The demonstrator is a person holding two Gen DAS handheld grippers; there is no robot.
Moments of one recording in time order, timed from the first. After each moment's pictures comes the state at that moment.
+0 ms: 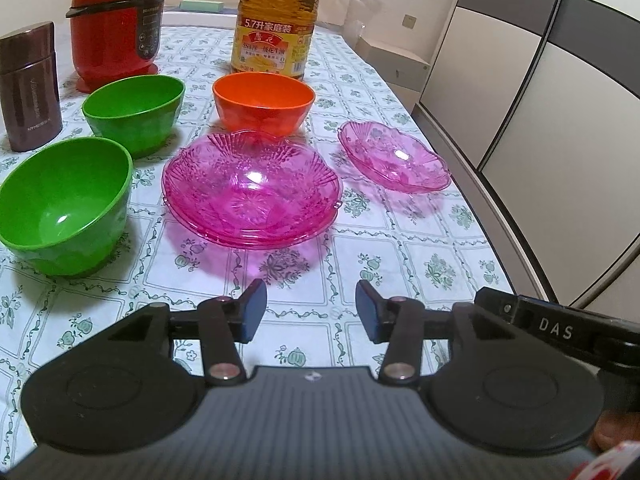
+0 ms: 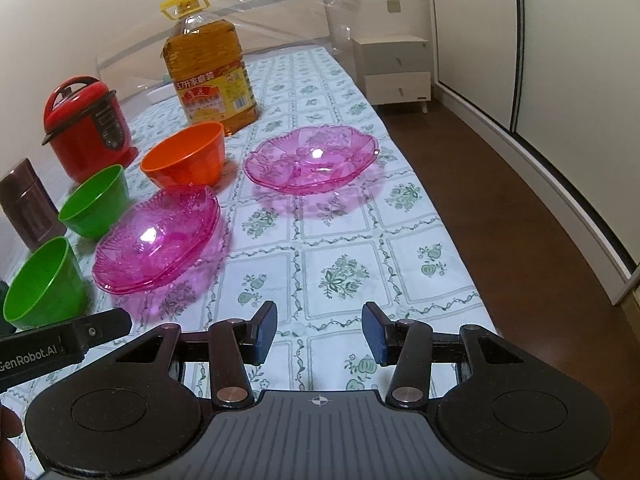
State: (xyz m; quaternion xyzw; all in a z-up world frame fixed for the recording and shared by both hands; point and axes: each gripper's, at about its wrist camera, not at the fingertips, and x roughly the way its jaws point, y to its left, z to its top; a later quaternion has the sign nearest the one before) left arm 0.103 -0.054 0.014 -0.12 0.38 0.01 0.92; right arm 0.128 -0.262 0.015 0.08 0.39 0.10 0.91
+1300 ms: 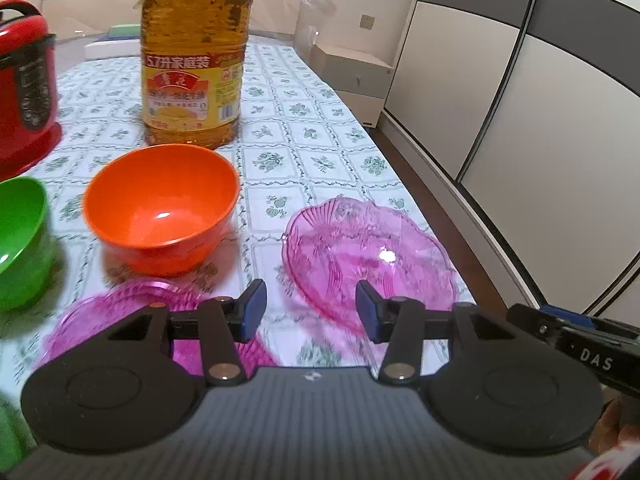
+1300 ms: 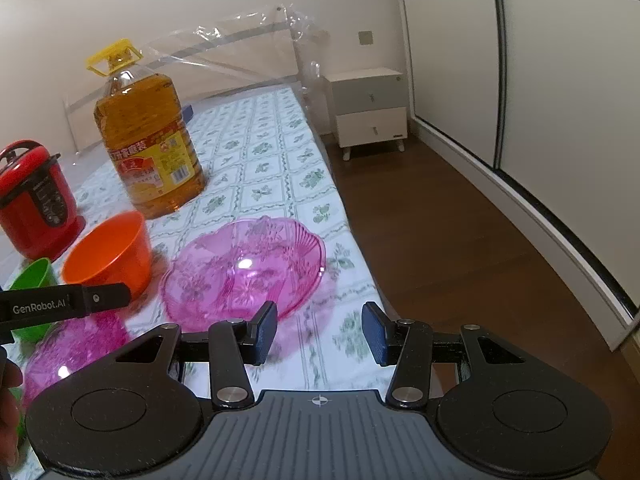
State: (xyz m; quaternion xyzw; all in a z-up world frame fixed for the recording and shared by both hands) left arm 0.315 -0.072 0.009 -0.09 0.36 -0.05 0.93; right arm 0.277 -0.307 0.017 0.09 0.34 0.07 0.93
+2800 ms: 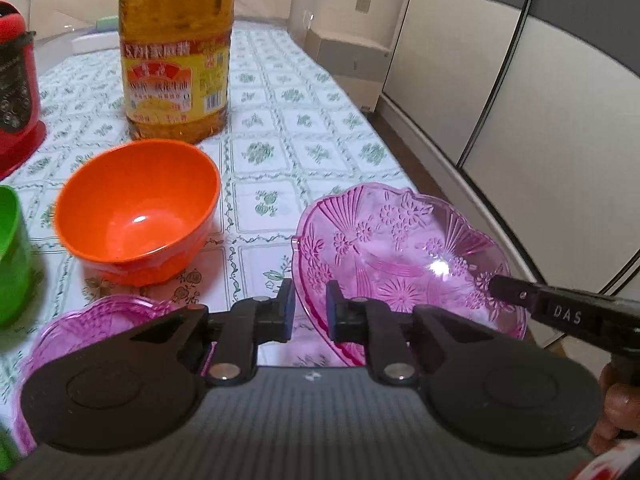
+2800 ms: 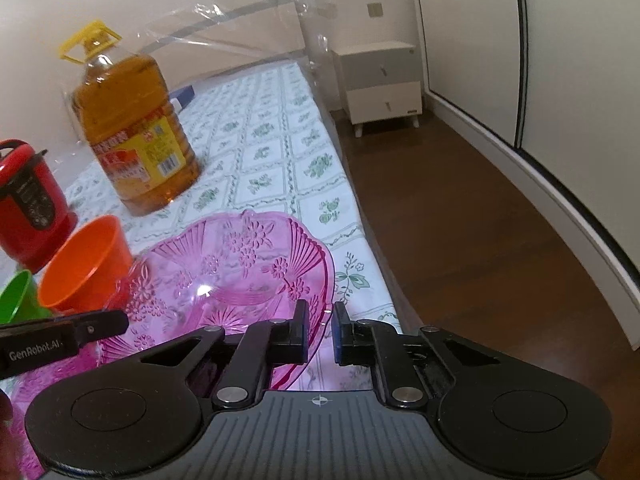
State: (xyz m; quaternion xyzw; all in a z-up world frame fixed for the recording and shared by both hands) left arm 0.331 -0.083 0.007 -0.07 0.38 -0.06 0.92; right arm 0.337 -0.310 -0.001 0.10 0.38 0.09 0.92
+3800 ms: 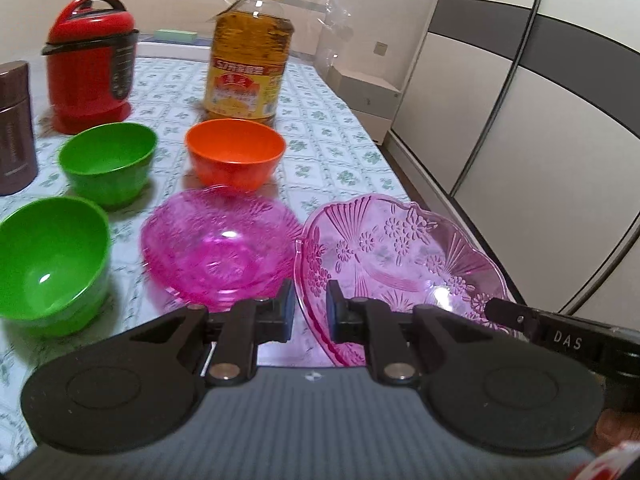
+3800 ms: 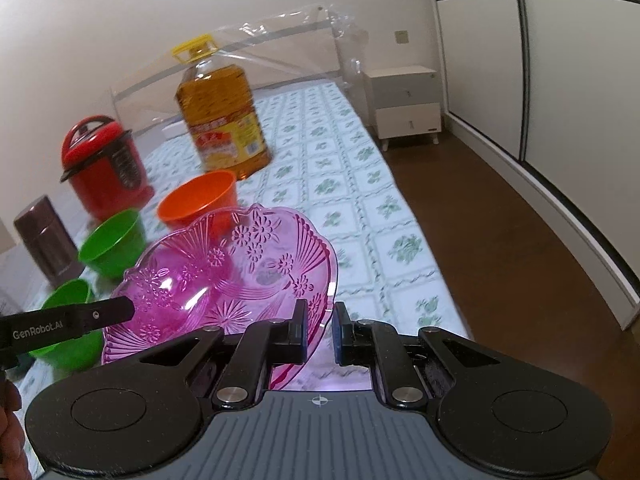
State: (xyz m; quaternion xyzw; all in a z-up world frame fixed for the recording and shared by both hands) left arm 0.117 -0.043 0.044 -0.12 0.33 -0.03 0.94; right arm 0.132 -0.276 0.051 0.09 0.35 0.13 0.92
